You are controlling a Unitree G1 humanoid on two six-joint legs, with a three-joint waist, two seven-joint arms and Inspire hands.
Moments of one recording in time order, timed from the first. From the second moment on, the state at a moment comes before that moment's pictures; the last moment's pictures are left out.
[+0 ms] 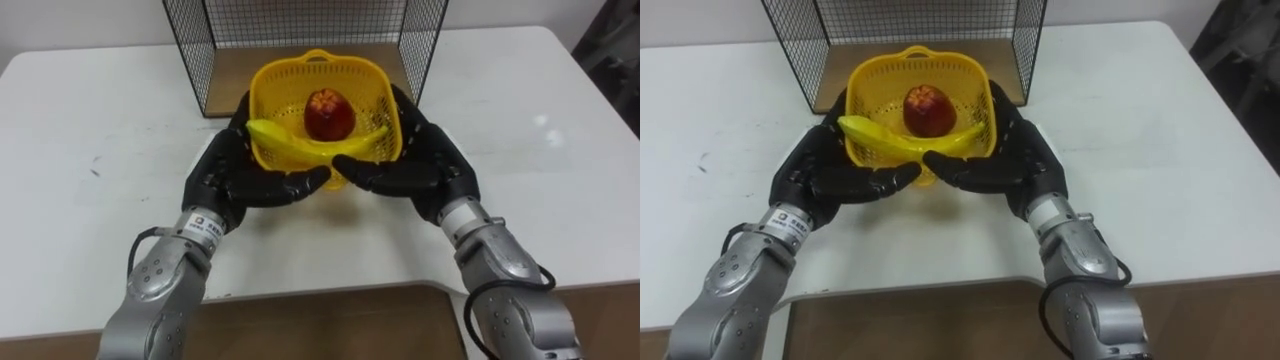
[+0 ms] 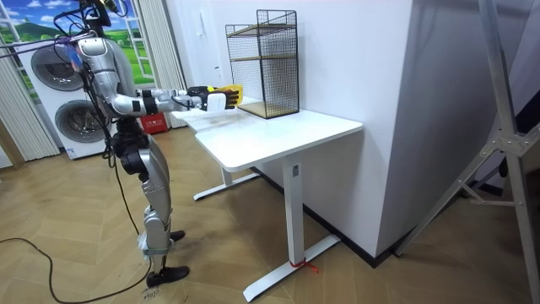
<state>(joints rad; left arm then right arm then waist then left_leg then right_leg) -0.06 0.14 -0.10 0.04 -0.42 0.08 -0.14 -0.11 -0.19 0.10 0.10 0.47 0.08 0.14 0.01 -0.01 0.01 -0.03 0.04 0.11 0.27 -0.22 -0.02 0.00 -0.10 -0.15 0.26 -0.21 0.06</state>
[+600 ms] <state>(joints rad) -0.06 0.14 -0.09 0.04 -0.42 0.08 -0.14 -0.11 -0.19 0.09 0.10 0.42 0.08 0.15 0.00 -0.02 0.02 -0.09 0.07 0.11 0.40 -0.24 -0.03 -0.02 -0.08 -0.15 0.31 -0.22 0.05</state>
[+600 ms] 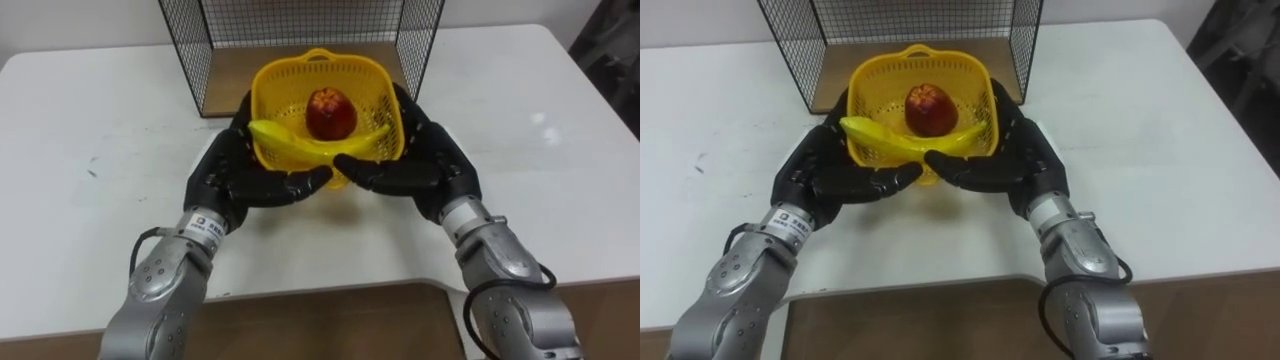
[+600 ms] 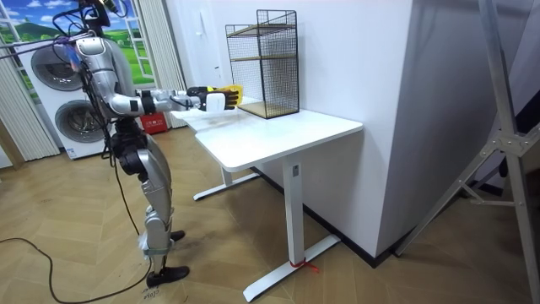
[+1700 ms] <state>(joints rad) -0.06 0.16 -0.11 0.09 -0.47 0.06 -0.16 -0.10 -0.20 0.10 0.14 0.46 0.08 0.15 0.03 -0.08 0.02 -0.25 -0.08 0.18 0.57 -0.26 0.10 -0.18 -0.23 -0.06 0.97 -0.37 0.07</state>
